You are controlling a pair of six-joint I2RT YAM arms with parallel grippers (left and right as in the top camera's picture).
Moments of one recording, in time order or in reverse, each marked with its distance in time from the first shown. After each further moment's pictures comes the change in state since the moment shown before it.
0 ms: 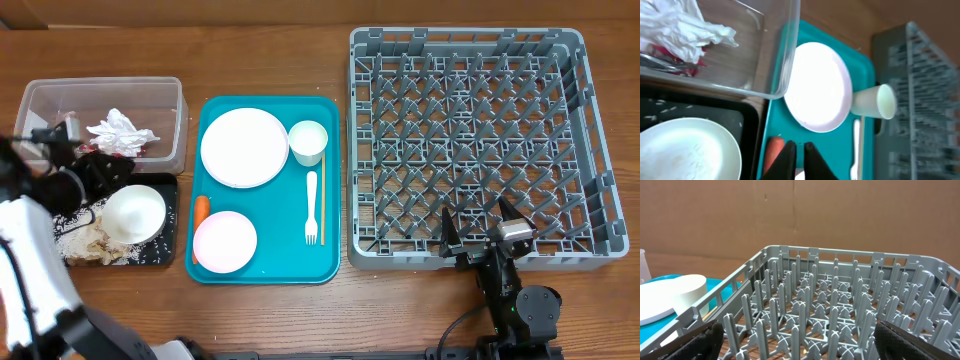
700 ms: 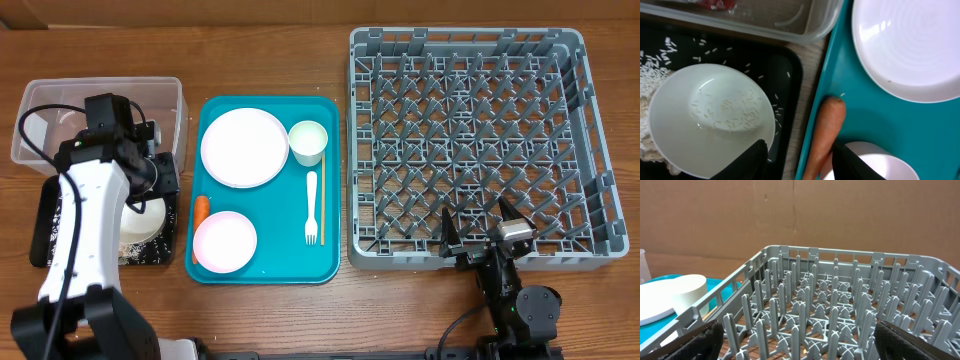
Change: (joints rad) left arm -0.401 0.098 0.005 -0.091 -0.692 -0.156; right arm 0.000 0.000 0.000 0.000 0.000 0.000
